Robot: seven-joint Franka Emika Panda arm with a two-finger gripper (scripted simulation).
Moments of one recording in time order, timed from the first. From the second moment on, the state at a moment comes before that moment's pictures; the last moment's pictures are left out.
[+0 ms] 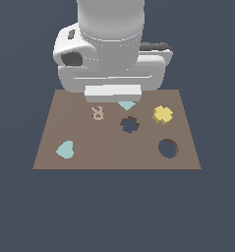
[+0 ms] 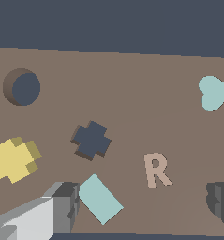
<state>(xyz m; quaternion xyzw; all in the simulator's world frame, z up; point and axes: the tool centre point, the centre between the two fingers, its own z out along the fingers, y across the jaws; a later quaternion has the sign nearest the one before) -0.005 -0.010 0.152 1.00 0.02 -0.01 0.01</state>
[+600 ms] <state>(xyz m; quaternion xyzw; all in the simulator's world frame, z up) -0.002 0.040 0.122 1.00 0.09 0.00 0.00</state>
